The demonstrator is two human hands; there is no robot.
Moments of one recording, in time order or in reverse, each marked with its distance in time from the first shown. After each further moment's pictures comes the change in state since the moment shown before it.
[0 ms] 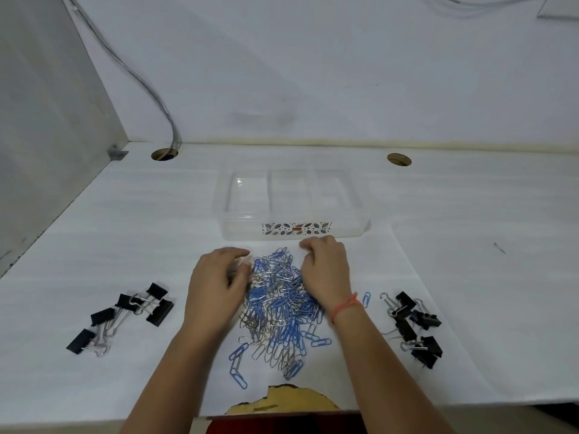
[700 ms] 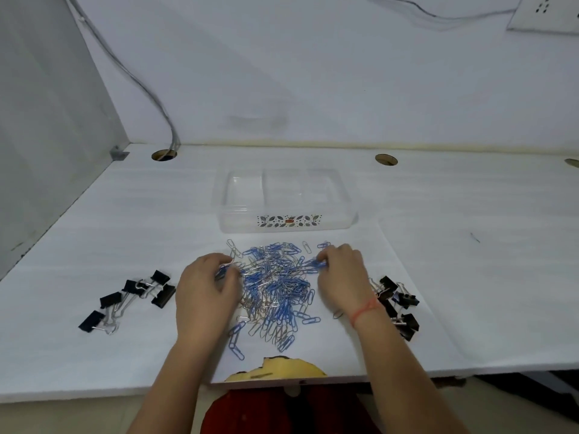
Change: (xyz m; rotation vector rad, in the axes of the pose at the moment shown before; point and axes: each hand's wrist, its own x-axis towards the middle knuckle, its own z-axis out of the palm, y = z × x) left_hand -0.038 0.016 -0.013 0.148 0.188 -0.030; right_hand -0.040 0.019 -0.036 -0.163 -0.094 0.051
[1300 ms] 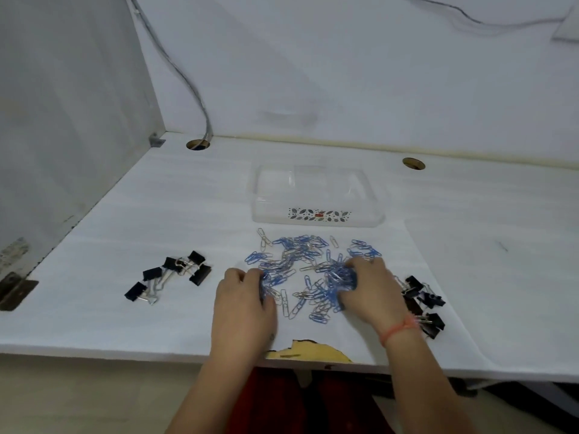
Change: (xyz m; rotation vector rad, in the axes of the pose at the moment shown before) left_hand -0.043 0.004 -0.014 0.160 -0.138 -0.034; right_hand -0.037 -0.016 -0.010 -0.068 -0.153 0.073
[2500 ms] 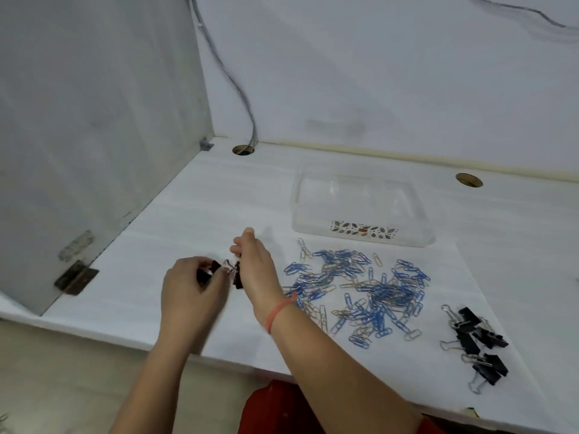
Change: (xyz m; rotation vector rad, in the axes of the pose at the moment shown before) left_hand 0.037 -0.081 -0.065 -0.169 0.242 -0.162; right_hand 0.015 -0.188 0.085 1.111 -0.371 -0.038
